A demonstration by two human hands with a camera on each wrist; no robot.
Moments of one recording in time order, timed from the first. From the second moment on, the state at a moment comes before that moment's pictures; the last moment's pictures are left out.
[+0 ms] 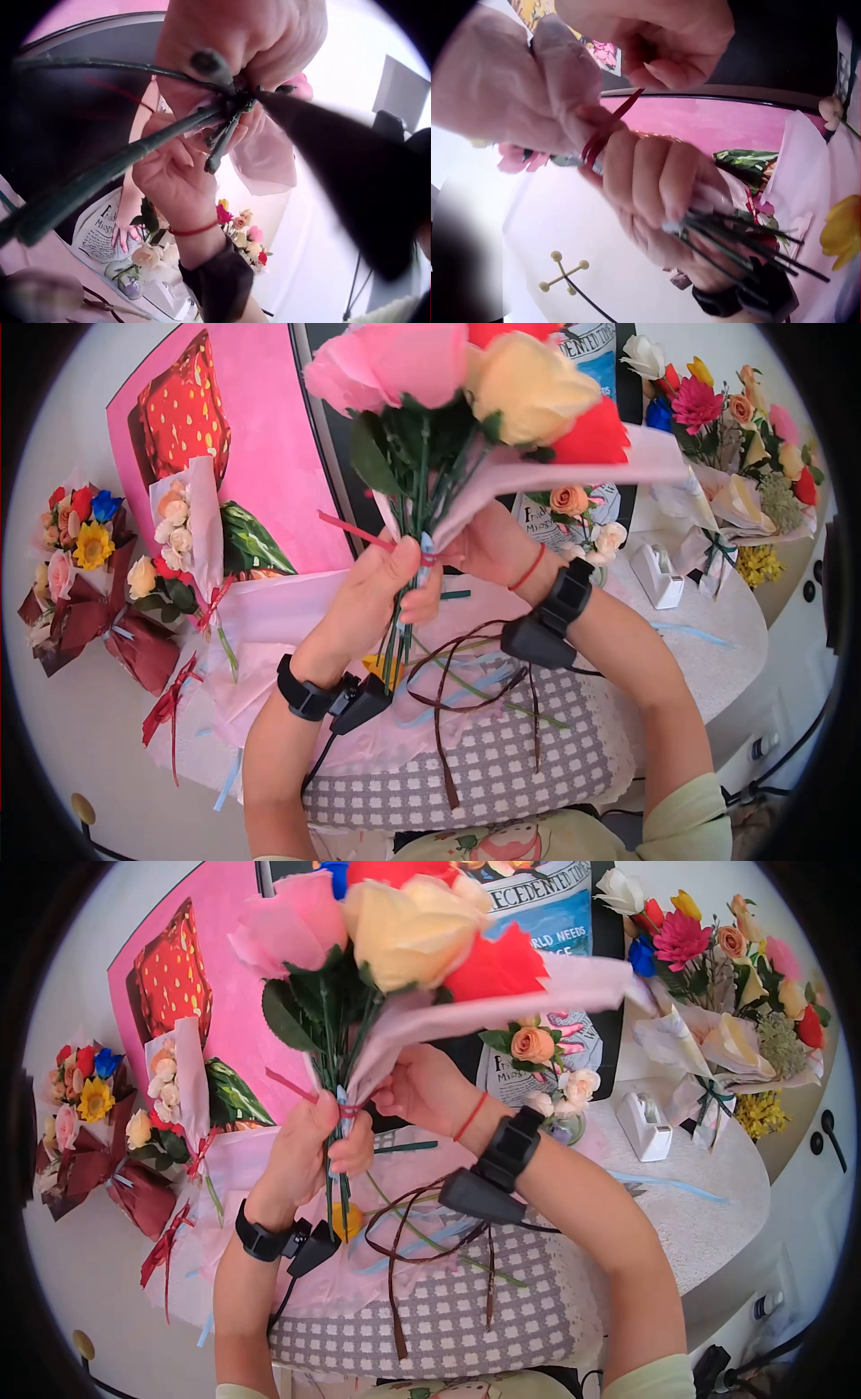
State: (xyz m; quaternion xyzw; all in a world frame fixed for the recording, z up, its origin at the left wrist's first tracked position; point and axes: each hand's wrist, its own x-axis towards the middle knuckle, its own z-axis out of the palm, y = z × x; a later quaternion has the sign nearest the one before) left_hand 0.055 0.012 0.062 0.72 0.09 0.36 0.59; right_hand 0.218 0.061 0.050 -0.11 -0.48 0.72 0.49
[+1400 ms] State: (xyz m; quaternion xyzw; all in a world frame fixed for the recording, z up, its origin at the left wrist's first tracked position) left_hand 0.062 0.041 0.024 0.80 0.22 0.55 0.10; right_hand 0.196 0.002 0.073 -0.20 -0.84 -0.18 0.48
